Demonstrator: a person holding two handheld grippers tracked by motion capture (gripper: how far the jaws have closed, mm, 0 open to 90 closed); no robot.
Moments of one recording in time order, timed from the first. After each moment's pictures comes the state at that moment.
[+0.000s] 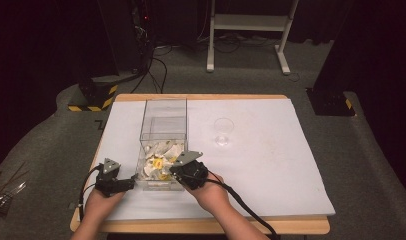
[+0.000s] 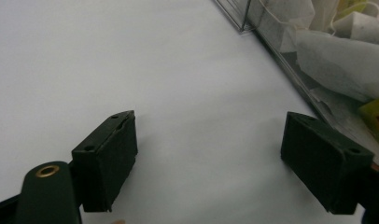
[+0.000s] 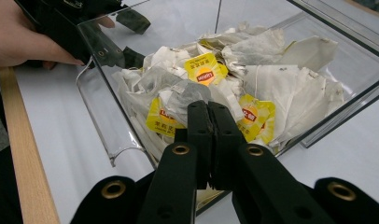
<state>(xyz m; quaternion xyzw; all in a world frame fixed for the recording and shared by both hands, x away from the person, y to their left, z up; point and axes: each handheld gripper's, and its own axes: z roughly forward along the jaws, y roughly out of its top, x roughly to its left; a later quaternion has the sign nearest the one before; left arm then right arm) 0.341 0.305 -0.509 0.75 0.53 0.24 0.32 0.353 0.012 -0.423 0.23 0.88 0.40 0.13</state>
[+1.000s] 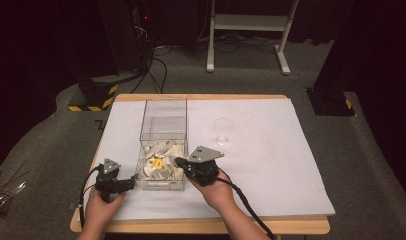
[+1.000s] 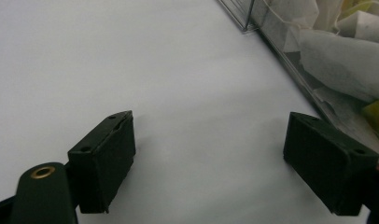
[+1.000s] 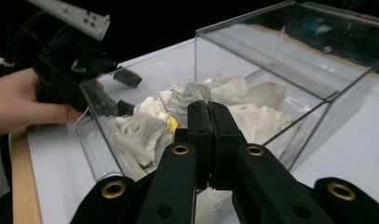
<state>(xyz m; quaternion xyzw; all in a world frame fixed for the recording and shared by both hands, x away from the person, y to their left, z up) 0.340 0.304 -0.509 0.74 0.53 0.24 0.32 0.360 -0.020 -0.417 0.24 0.81 0.51 0.14</state>
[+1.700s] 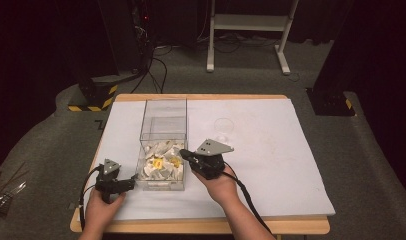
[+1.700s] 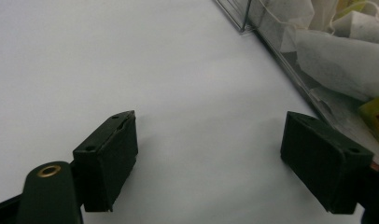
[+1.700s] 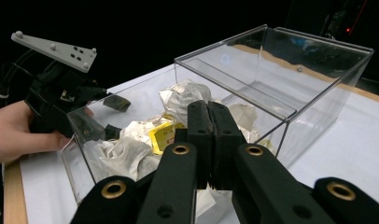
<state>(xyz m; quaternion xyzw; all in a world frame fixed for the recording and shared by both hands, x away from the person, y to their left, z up) 0.339 0.303 -0.509 0.74 0.53 0.24 0.32 0.371 -0.033 -0.406 0.25 0.79 0.54 0.14</state>
